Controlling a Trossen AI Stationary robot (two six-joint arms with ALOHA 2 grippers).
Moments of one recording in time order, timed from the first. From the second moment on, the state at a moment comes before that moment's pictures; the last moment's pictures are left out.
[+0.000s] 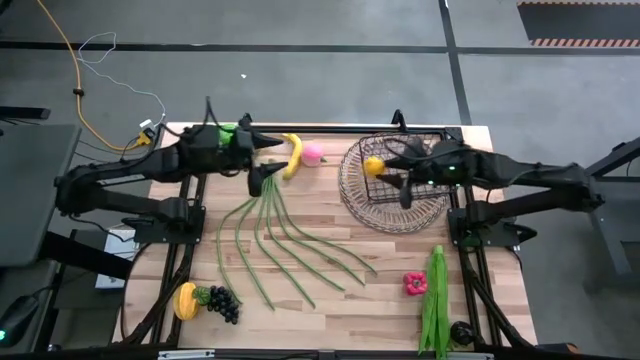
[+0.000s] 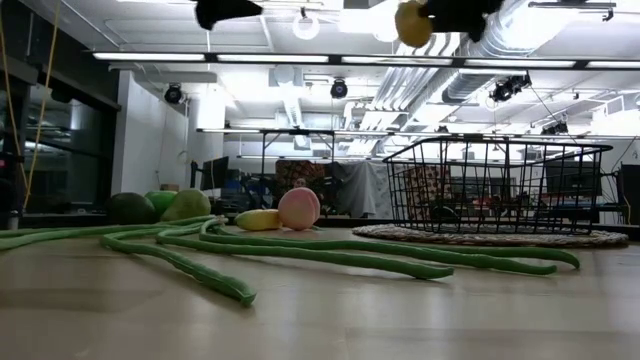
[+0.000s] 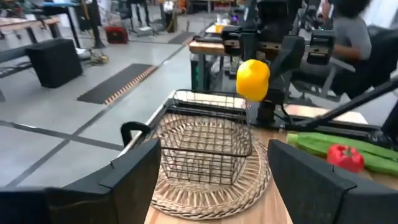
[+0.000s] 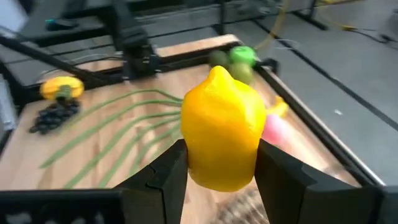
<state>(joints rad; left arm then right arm) 0.34 0.95 0.92 -0.15 -0.04 0.00 -0.10 0.92 0.96 -0.43 0.16 0.13</state>
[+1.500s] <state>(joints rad) 0.34 0.84 0.77 -0.05 -0.04 -0.18 -0.79 1.54 0.96 -0.93 0.27 0.54</state>
